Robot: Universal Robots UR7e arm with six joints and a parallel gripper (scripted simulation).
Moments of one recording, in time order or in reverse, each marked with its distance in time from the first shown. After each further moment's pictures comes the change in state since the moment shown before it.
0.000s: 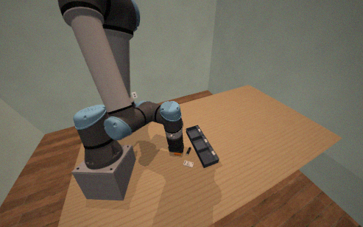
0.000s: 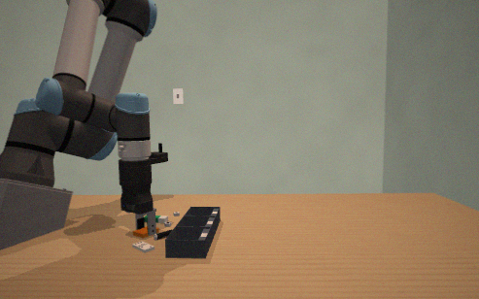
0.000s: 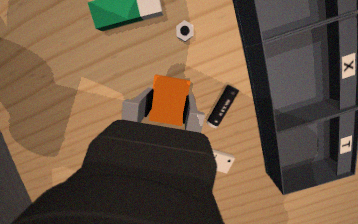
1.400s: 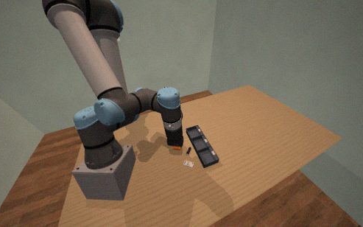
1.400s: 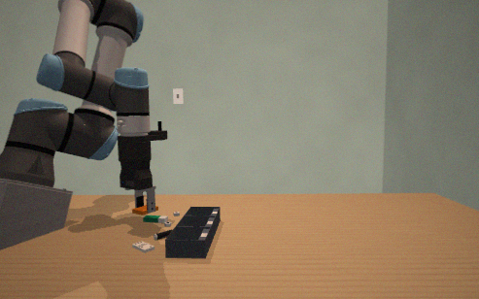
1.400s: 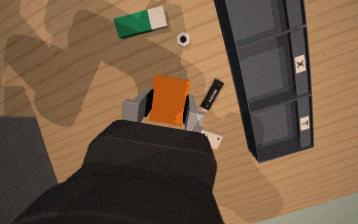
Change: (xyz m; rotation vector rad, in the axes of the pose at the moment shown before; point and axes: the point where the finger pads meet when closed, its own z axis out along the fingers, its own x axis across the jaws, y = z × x) arm 0.001 0.000 -0.057 -0.001 0.003 0.000
